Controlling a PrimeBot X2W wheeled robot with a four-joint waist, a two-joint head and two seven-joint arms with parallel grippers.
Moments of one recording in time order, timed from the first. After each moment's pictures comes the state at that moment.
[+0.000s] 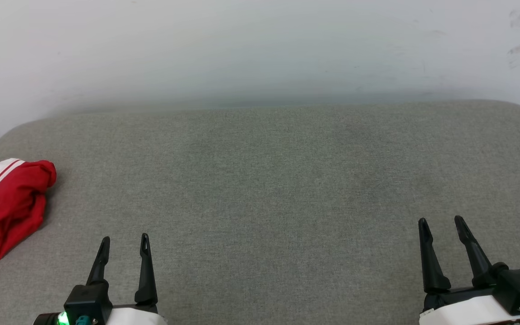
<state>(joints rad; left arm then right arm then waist) 0.10 0.05 0.01 0.01 -0.09 0.05 -0.26 0.07 -0.05 0.00 0.04 0.16 0.13 -0.26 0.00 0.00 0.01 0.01</state>
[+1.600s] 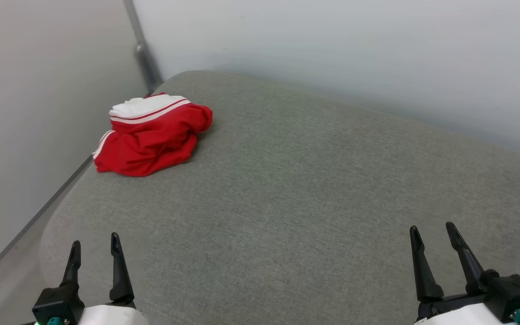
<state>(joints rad) 0.10 0.05 0.08 0.02 -0.16 0.07 -0.26 0.10 -0.05 0.03 0.02 0.13 0.13 -0.26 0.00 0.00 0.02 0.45</state>
